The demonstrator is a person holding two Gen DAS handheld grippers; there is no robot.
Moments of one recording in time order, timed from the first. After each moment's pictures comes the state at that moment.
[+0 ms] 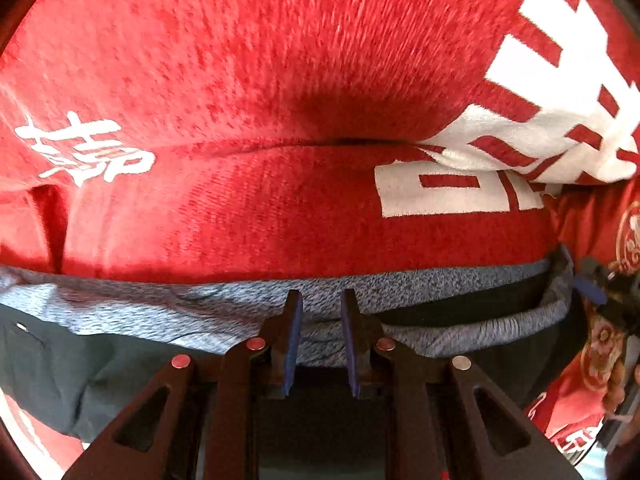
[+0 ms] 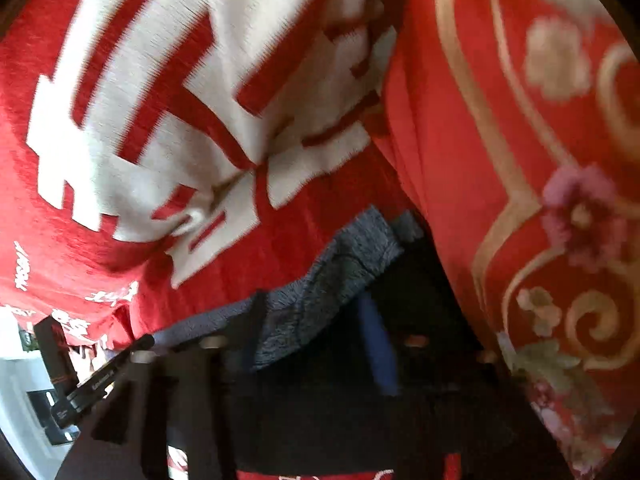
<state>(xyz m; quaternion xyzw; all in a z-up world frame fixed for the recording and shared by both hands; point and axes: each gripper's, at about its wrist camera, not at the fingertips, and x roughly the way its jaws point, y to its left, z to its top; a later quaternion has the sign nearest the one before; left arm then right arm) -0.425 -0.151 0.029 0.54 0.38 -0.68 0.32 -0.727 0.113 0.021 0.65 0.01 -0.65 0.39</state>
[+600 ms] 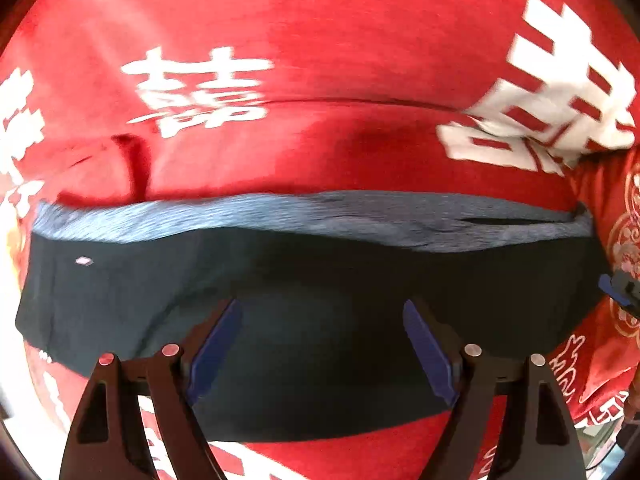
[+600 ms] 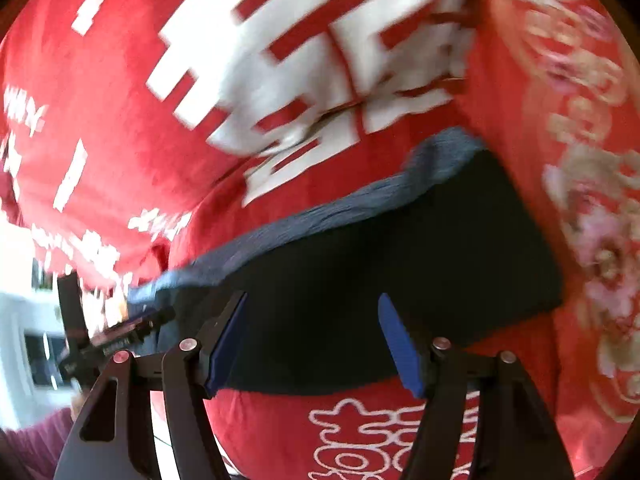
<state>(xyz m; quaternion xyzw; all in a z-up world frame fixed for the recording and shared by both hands) -0.317 -0.122 0.057 0.55 0.36 -0.66 0.37 -0.637 0.128 0.058 0.62 0.04 -0.61 0.49</state>
